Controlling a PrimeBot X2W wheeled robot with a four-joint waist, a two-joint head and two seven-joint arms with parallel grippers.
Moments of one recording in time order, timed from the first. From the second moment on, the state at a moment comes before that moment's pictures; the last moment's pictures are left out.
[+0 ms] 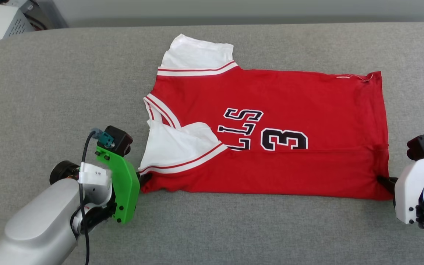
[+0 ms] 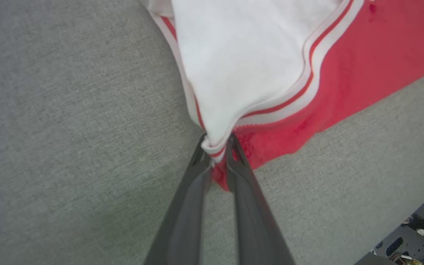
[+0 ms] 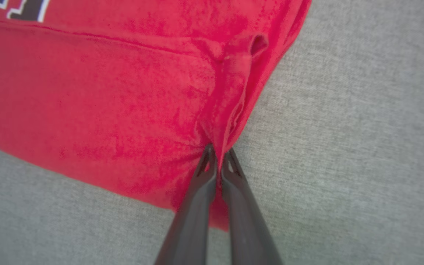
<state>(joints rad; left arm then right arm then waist) -0.62 0.64 -0.89 0.29 -0.98 -0.11 0.43 -0.38 -0.64 0.48 0.40 0.79 0.13 0.47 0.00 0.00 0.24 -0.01</state>
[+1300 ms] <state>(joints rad) -0.42 0.76 -0.85 0.14 -1.02 0.01 0.32 -0.14 -0.62 0.25 0.25 0.73 0.13 0.33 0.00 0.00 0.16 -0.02</state>
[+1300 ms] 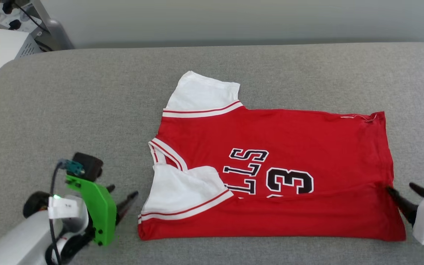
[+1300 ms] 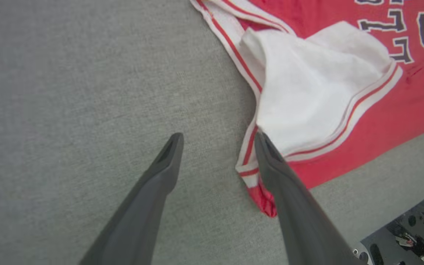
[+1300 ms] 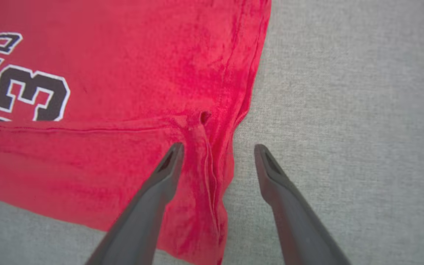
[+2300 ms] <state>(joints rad) -1.33 0.58 -0.83 0.49 -0.89 -0.09 0.75 -0.27 -0.29 0.06 -0.07 0.41 0.13 -0.07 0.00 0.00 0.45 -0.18</state>
